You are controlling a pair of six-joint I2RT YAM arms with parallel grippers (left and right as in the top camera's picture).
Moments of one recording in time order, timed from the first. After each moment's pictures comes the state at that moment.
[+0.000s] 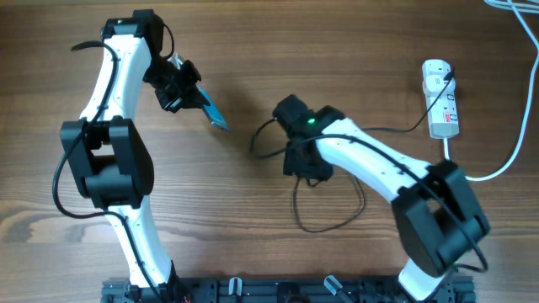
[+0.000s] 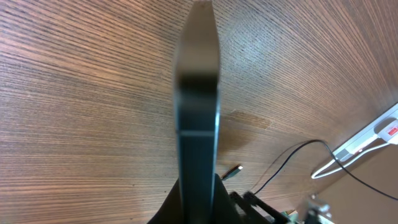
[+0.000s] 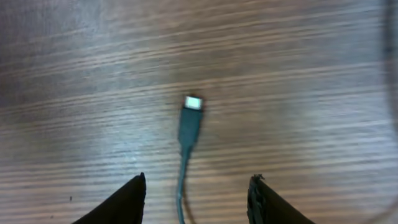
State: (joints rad) left arm 0.02 2.19 1.92 -1.38 0.49 -0.47; right arm 0.65 1.87 1.25 -0.92 -0.04 0.80
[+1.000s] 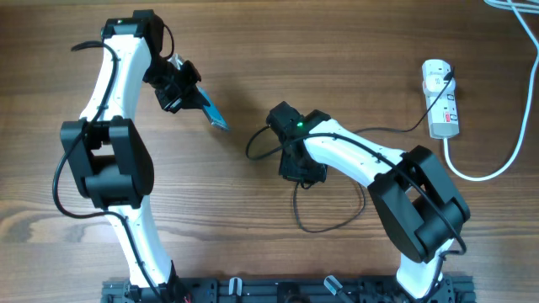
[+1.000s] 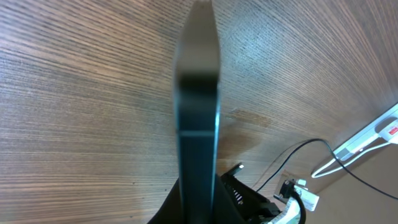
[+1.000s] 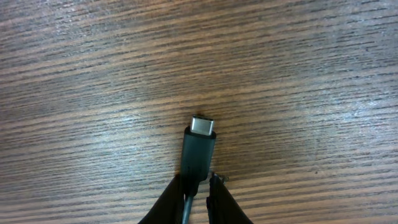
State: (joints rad) left arm 0.02 2.19 1.92 -1.39 0.49 -0.47; right arm 0.67 1.97 1.25 -0.89 -0.05 0.84
